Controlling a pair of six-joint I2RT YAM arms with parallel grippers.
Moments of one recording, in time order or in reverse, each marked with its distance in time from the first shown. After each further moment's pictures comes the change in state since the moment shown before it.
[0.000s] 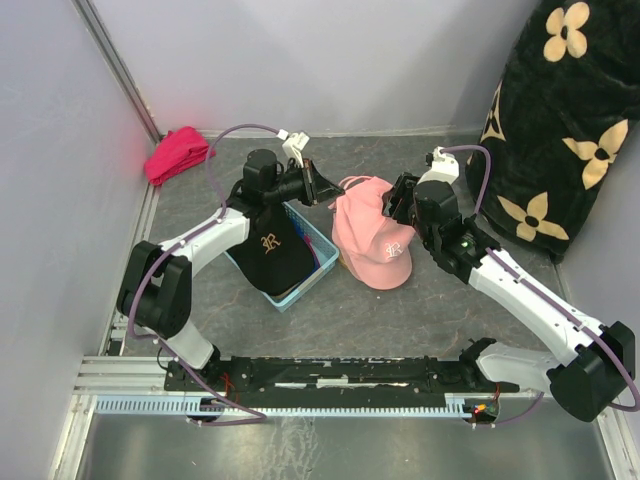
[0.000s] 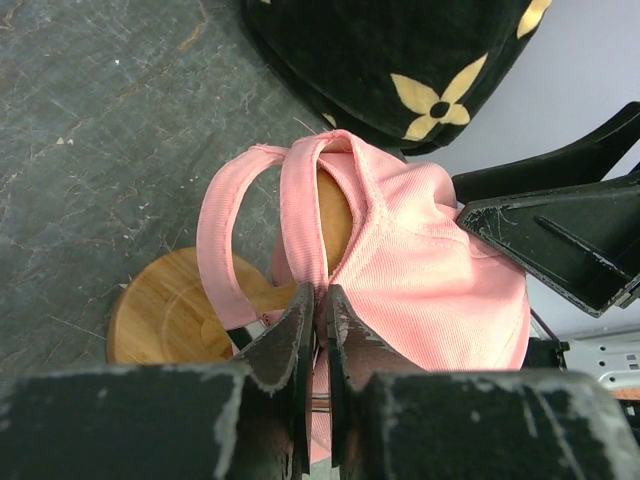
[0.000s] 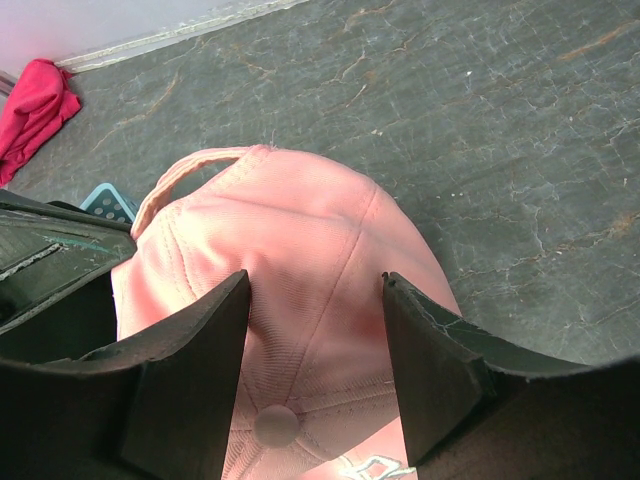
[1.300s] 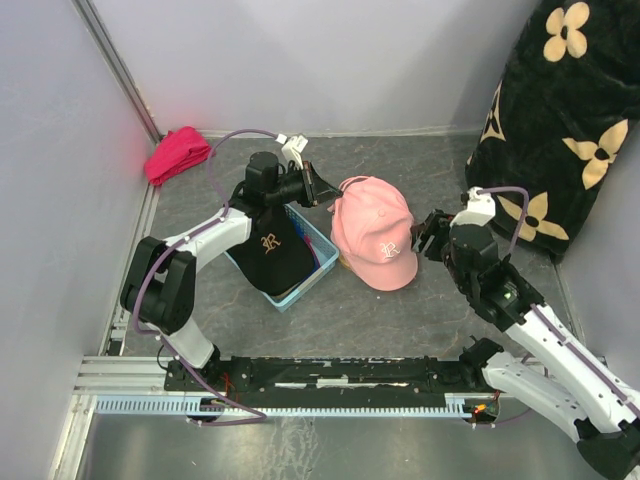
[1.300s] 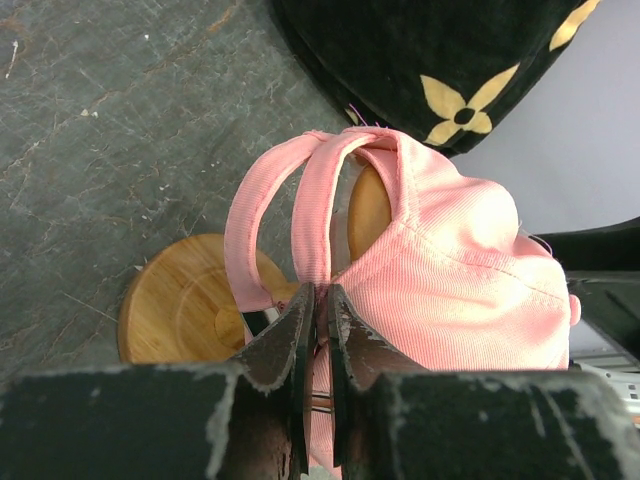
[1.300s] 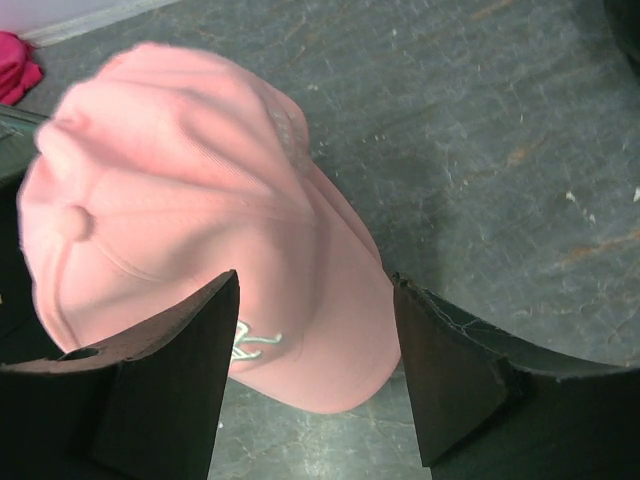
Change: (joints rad) left arm 0.011 0.031 -0.012 -0.005 -0.044 -0.027; right arm 0.002 -0.387 -0.198 -0.176 0.025 -0.035
